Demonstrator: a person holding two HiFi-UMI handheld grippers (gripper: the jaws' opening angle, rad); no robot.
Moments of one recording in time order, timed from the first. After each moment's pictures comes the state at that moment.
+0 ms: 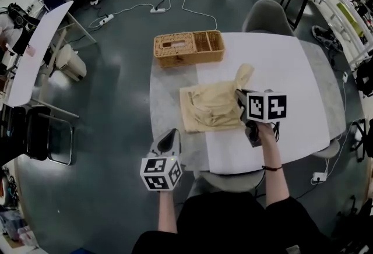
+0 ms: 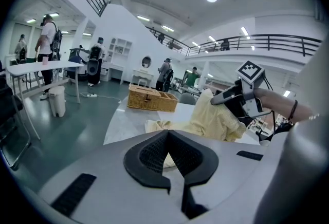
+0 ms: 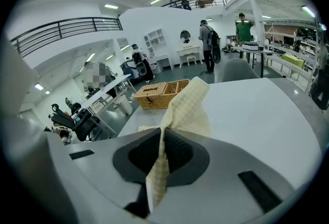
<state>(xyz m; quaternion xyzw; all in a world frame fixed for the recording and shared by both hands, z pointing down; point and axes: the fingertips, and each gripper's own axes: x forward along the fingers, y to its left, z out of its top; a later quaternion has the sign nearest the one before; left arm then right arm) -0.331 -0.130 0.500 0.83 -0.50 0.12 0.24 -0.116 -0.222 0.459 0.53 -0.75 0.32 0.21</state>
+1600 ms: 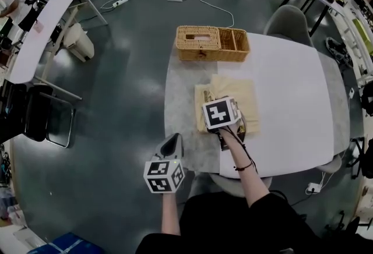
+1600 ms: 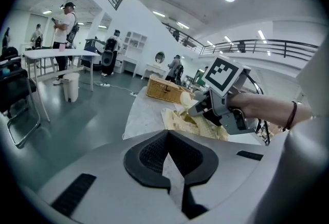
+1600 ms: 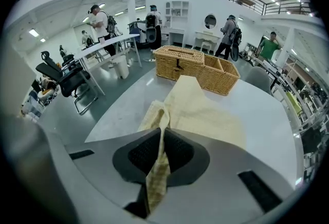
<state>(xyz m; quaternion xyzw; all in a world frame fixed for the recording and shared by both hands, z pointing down) -0.386 -0.126 0.546 0.78 -0.53 0.11 0.30 -0.265 -0.253 0.560 0.49 -0.73 0.23 0.42</state>
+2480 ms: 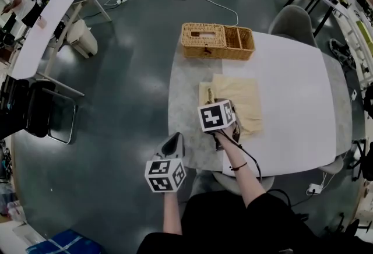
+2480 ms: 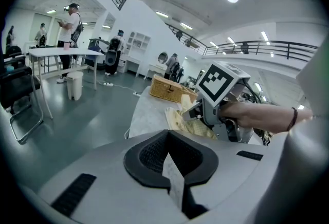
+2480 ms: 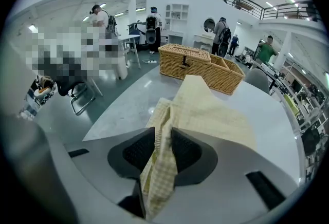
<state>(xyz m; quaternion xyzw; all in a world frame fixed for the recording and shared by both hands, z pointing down) -0.396 -0.118 0.550 0.77 -0.54 0.11 0.31 -0.286 -0.246 0.581 0.51 -0.72 0.22 0.42</state>
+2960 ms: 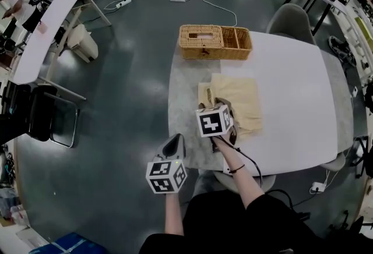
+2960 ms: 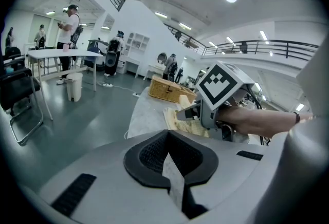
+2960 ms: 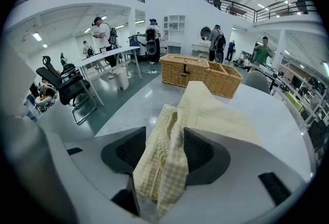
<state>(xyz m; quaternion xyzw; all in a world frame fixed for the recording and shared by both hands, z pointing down) -0.393 -0.114 0.546 0.78 -0.54 0.11 0.30 -0.294 -0.240 0.572 0.52 -0.74 0.21 0.37</state>
